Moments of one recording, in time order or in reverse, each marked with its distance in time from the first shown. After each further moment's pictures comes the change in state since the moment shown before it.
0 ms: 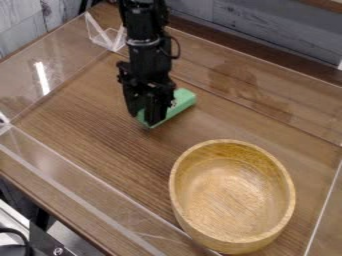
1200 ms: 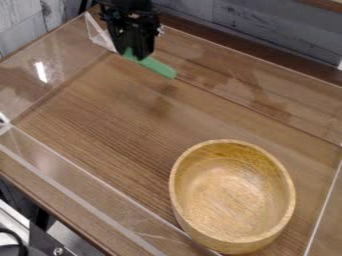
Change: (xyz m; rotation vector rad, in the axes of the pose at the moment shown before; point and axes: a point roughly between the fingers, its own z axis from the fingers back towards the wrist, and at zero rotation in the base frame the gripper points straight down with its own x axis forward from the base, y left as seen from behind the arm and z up) arm 0.022 0.041 0.062 0.008 -0.125 0.096
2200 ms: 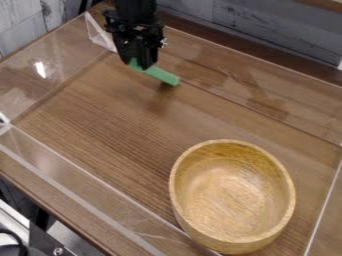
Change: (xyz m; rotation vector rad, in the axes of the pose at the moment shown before) arm 0.007 0.001 -0.015 -0.012 -0.013 -0.008
